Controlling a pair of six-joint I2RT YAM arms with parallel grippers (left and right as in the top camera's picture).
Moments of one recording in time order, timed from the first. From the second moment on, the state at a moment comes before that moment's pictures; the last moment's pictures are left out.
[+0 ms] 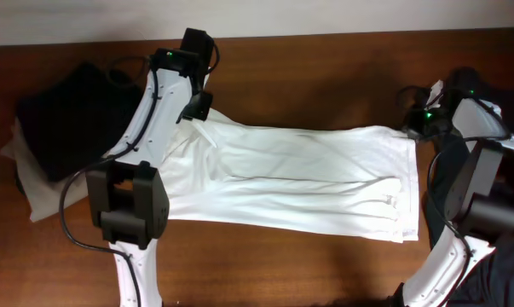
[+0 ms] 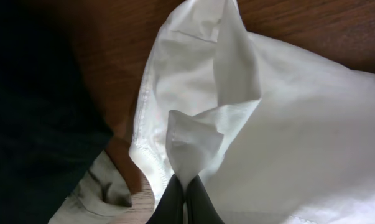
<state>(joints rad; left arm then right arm) -0.25 2.20 2.03 -1.21 -0.27 0.03 -0.35 2.12 1.54 -0.70 -0.26 0.13</state>
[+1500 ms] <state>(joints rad) -0.10 2.12 1.65 -1.13 -0.12 0.01 -0.35 1.79 1.29 -1.25 -0.24 0.12</state>
